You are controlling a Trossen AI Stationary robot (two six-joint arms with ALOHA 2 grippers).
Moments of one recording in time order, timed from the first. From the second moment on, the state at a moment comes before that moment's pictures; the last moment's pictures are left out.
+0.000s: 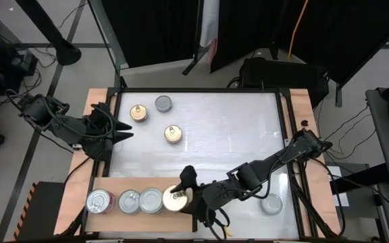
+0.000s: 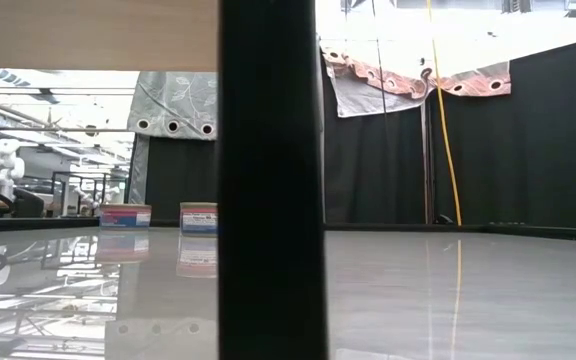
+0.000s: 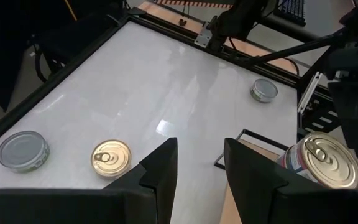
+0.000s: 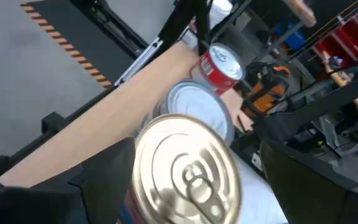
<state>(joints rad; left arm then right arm) -0.53 1.06 1.64 -1.27 -0.58 -0.73 0.51 1.94 1.95 -0.48 0.28 -0.46</state>
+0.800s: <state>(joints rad) -0.27 1.06 1.61 -1.26 -0.52 -0.69 0.76 1.66 1.79 -1.50 0.11 1.63</state>
